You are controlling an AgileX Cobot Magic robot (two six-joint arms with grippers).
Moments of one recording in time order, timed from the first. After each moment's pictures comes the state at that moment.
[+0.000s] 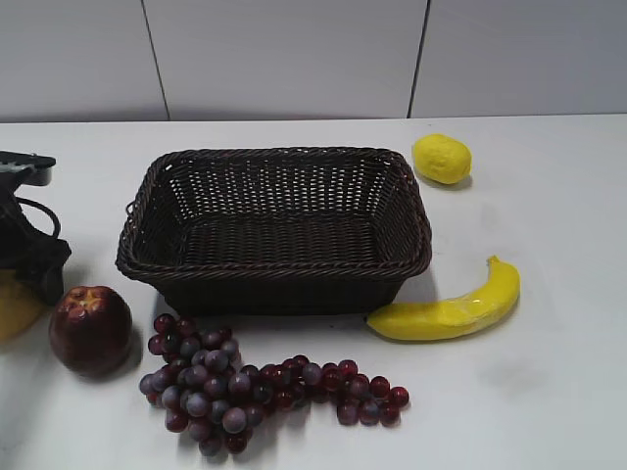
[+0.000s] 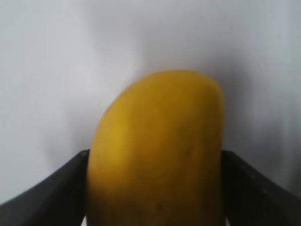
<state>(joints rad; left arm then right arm) -0.07 1.93 -1.08 -0.05 0.76 0.20 0.08 -0.01 -0.50 0.10 1.05 -0.08</state>
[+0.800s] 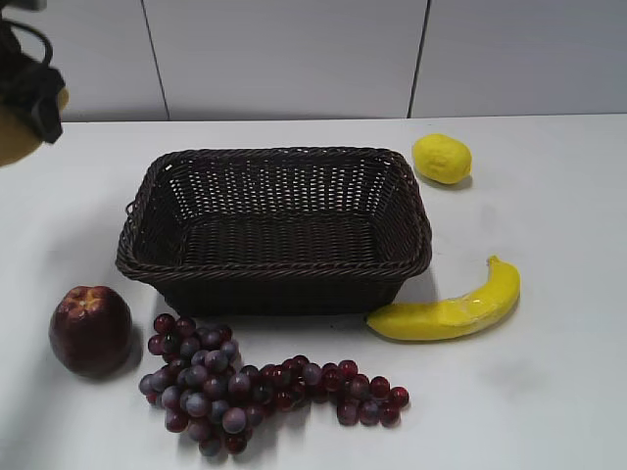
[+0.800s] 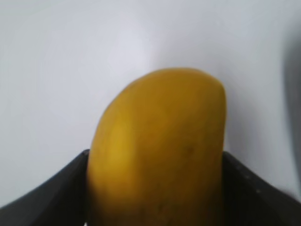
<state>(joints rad) -0.12 1.92 -1.69 -0.05 1.18 0.32 0.08 -0.01 -0.50 0.10 1.05 -0.08</state>
